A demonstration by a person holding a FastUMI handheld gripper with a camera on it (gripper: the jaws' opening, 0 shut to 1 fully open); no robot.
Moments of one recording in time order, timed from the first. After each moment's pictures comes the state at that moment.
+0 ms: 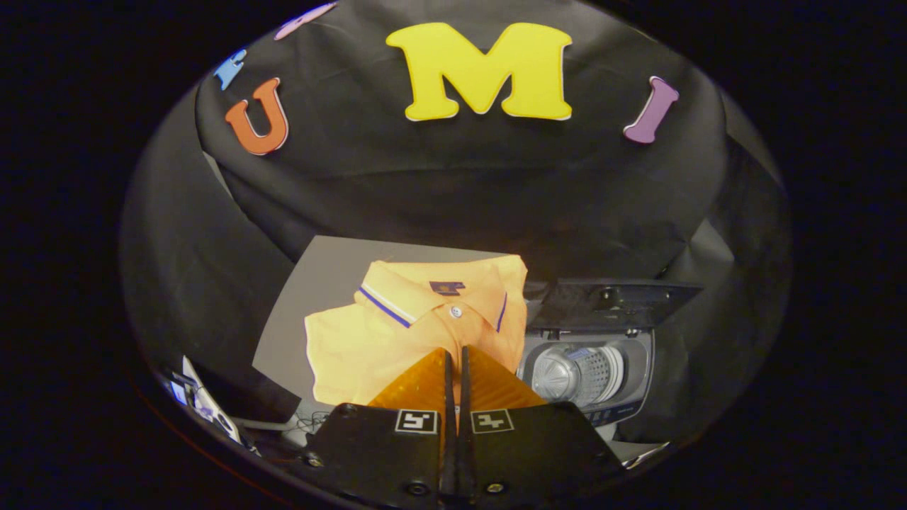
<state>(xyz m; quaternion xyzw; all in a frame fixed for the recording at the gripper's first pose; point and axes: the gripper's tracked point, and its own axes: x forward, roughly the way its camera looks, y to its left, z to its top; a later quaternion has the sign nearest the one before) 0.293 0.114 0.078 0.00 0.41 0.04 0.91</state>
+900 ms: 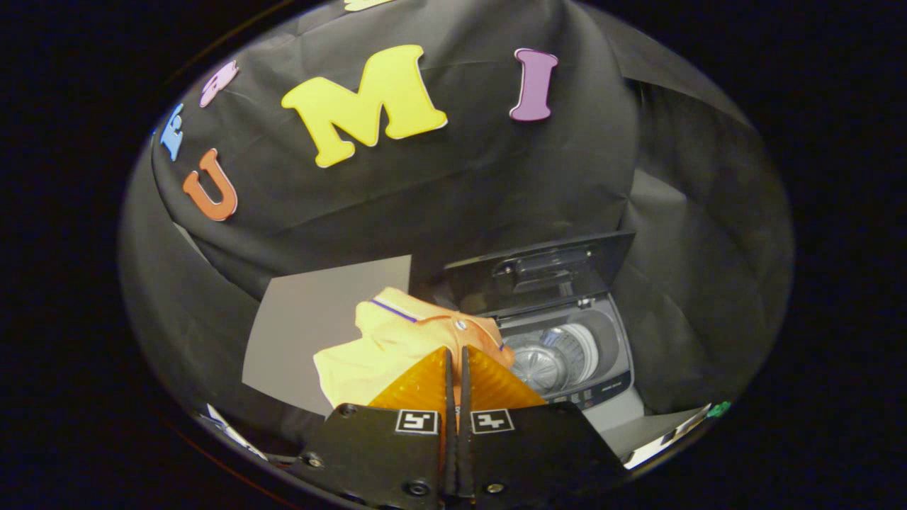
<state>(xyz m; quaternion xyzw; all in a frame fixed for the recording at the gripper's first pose) 0.255 -0.041 0.087 0.09 0.36 -0.03 0.93</state>
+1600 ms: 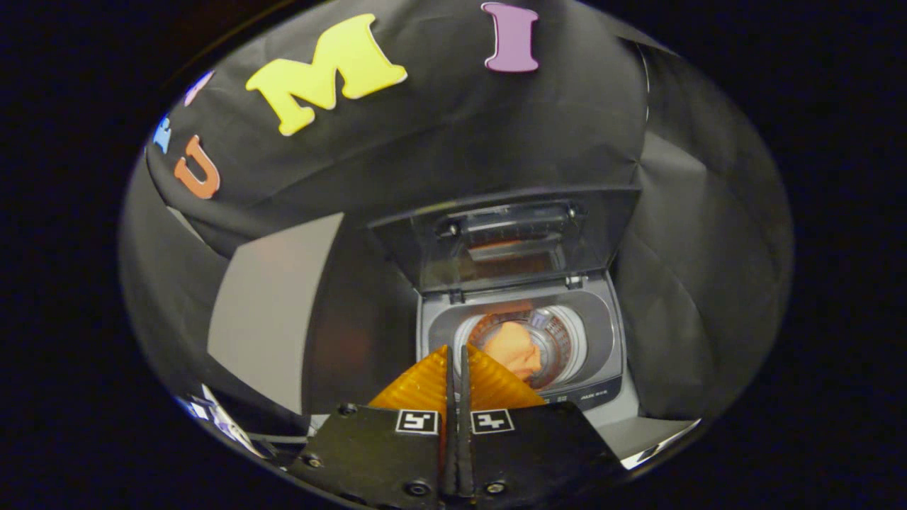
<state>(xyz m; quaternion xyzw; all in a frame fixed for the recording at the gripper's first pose) 0.281 -0.119 -0.024 0.11 0.45 0.01 0.89</state>
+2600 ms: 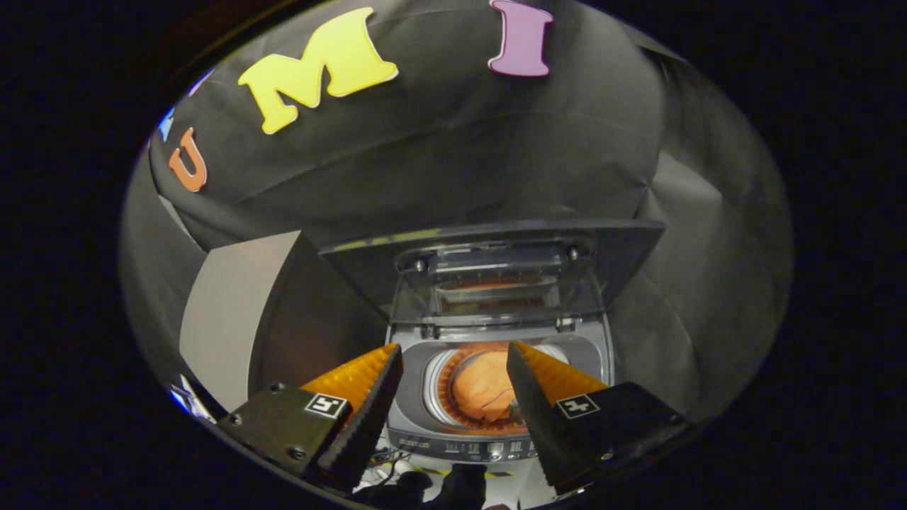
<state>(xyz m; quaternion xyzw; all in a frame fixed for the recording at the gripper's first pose) 0.353 -0.155 -0.017 0.04 0.40 0.01 0.92</state>
